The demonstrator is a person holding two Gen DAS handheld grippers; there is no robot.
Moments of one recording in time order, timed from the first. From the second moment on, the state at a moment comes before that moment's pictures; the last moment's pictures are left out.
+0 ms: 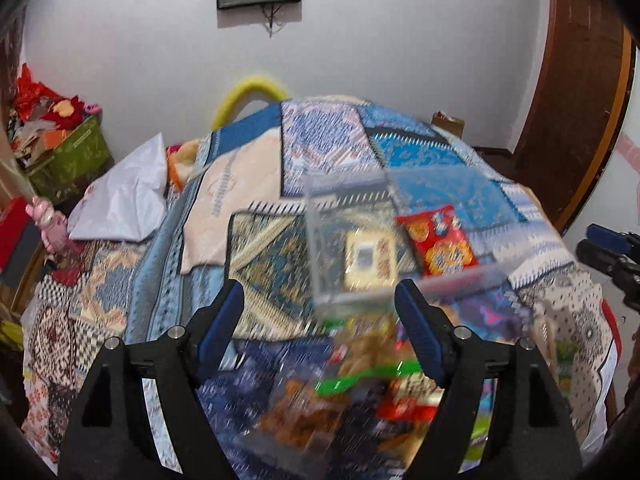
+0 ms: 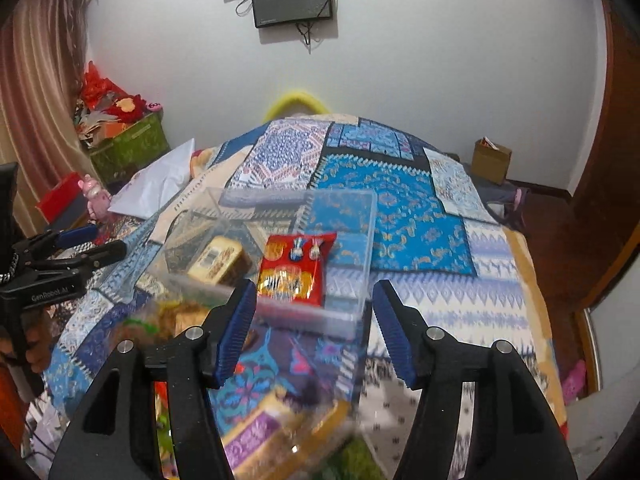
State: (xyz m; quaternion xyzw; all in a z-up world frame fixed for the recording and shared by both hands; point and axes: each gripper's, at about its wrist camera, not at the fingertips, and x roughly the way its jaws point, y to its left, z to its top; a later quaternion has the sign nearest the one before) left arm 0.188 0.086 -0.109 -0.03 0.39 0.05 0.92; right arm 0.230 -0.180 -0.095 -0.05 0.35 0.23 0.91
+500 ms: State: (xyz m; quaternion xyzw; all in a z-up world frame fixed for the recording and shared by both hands) left arm 0.150 0.105 -0.190 -0.07 0.47 0.04 0.88; right arm 0.193 -0.212 -0.169 -0.03 0.44 0.20 0.87
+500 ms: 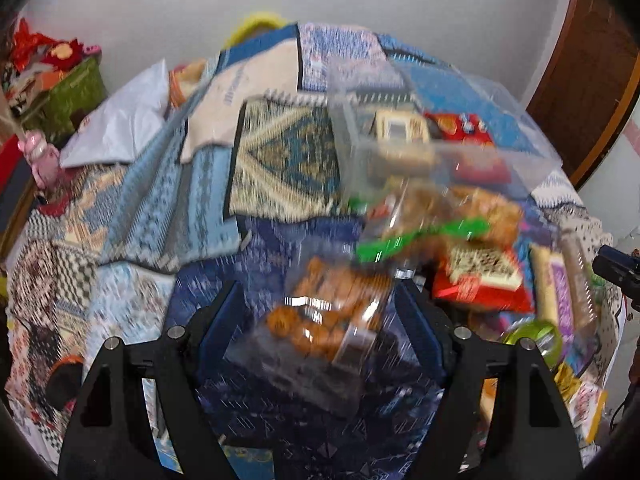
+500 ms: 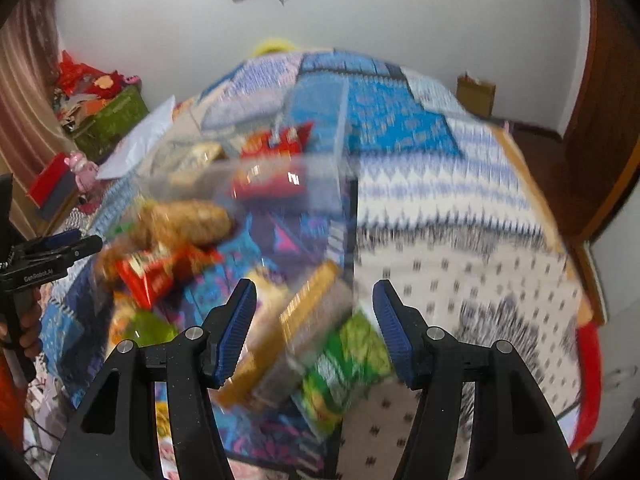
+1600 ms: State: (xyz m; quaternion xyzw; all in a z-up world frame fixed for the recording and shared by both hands) left arm 0.124 0.101 -0.217 -0.08 0.45 0.04 0.89; right arm 0.187 -0.206 -0.195 0.00 0.48 0.21 0.85
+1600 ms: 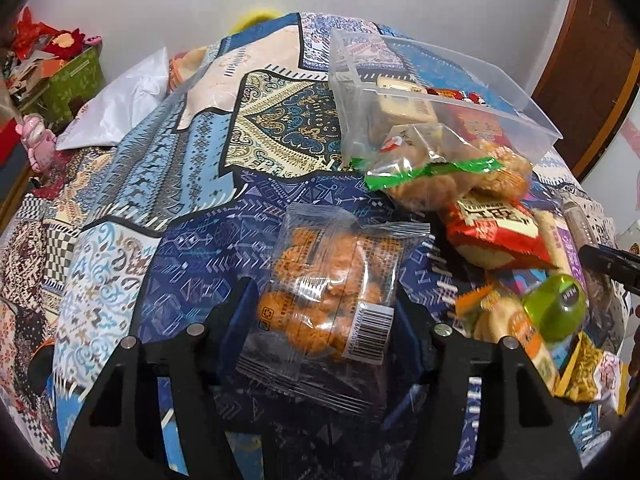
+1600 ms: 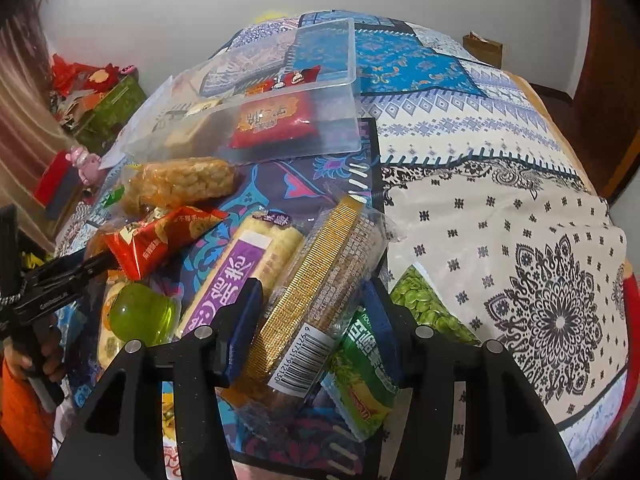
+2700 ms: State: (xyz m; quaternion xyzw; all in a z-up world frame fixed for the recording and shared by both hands) left arm 0.132 0.065 -0.106 -0.07 0.34 0.02 0.94; right arm 0.209 -0.204 -0.135 0.02 0.38 0.22 0.90
